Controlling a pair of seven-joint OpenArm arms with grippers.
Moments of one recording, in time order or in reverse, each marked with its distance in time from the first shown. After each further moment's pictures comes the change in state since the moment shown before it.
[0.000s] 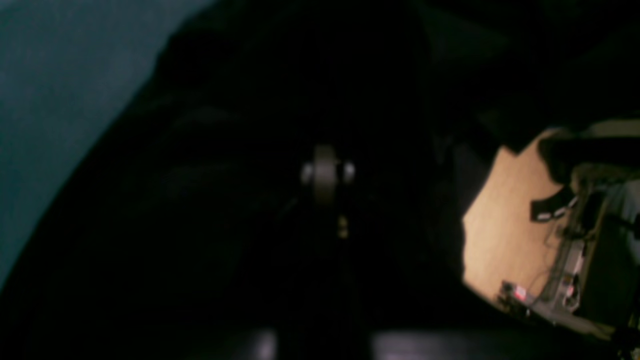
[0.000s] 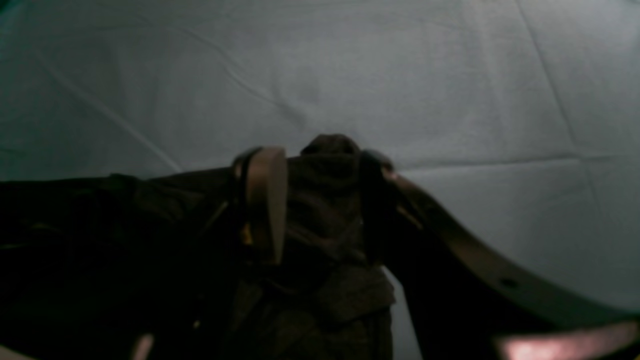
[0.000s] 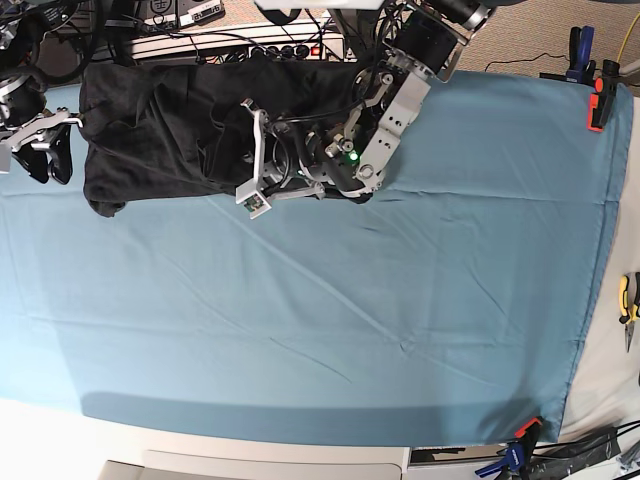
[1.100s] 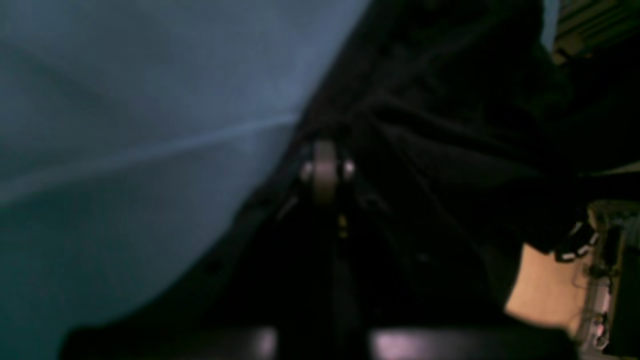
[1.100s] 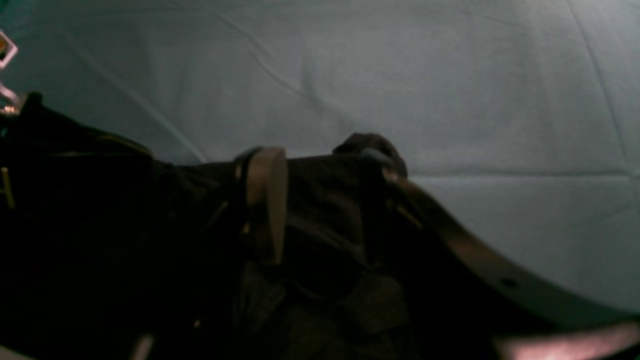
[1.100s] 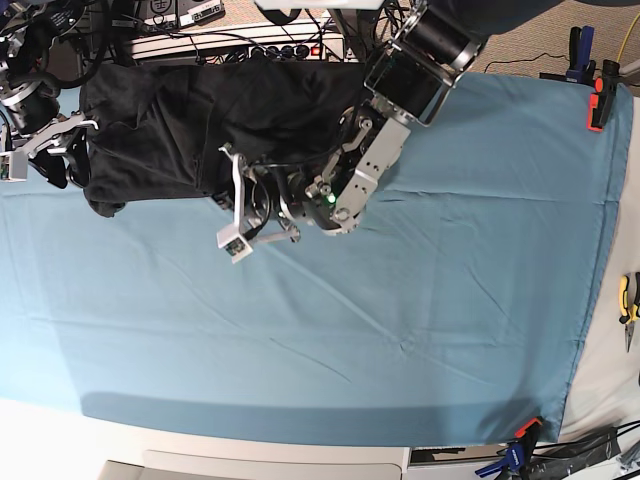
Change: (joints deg) left arm -11.0 3.3 0.1 -14.5 0.5 -3.8 -12.8; right arm 0.0 0.0 -4.7 0.0 -0.2 0.0 0.0
